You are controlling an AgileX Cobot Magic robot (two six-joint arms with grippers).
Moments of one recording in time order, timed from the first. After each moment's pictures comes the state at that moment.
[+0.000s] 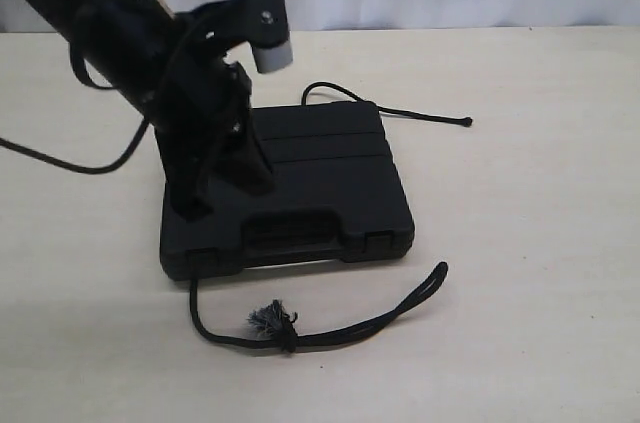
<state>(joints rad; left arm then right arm) -0.42 1.63 -1.25 -0.48 1.05 1.11 0.06 0.00 0.00 0.07 0.06 0.01</state>
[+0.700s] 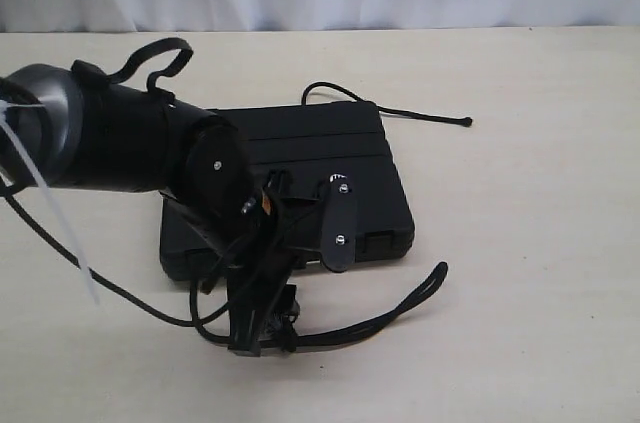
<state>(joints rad) -0.66 1.85 -1.00 -0.27 0.54 1.12 0.06 0.00 0.00 0.07 0.06 0.01</state>
